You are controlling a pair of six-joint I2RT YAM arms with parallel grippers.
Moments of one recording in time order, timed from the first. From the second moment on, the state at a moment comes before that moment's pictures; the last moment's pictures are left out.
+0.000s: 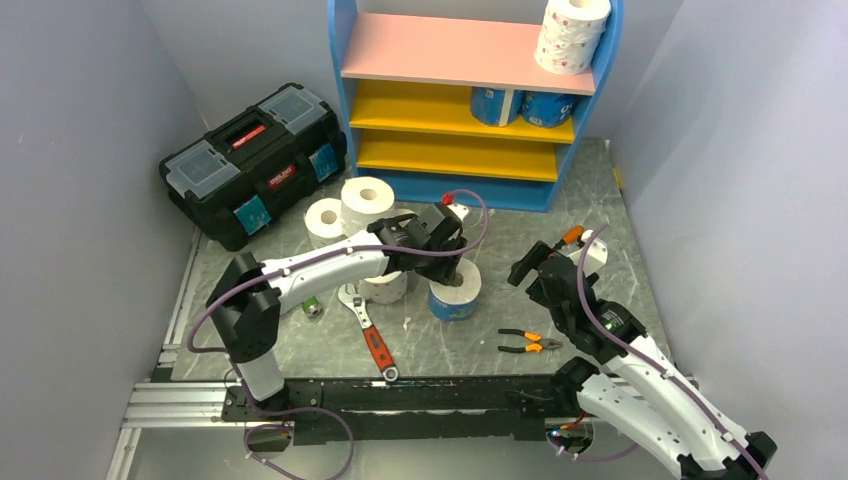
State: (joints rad) left arm -0.97 1.72 1.40 -0.59 -0.07 -0.44; right arm 0.63 0.61 0.65 -0.69 0.57 0.92
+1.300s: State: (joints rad) left arm -0.97 0.88 0.89 -0.62 -0.46 -0.66; right arm 0.63 0.88 0.63 -0.51 0.16 0.95
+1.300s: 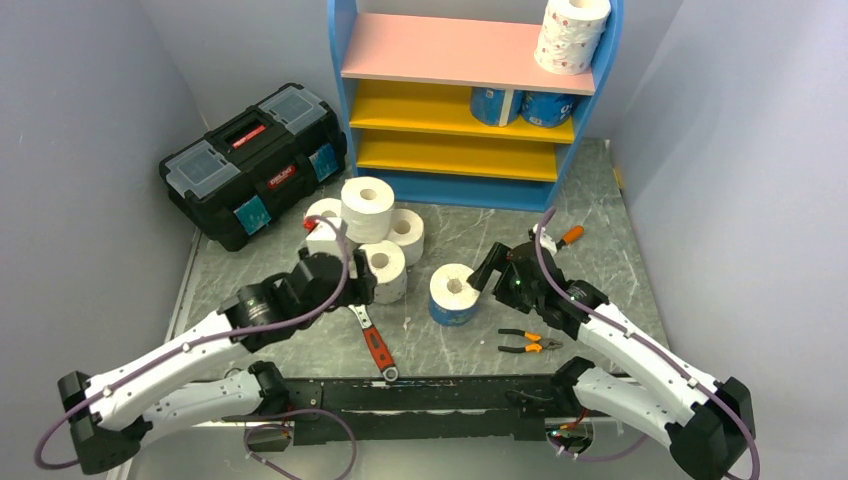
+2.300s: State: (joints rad) left arm -0.97 0.57 0.68 -0.70 -0.63 -0.89; right arm 0.66 0.98 0.57 -0.44 0.08 1.23
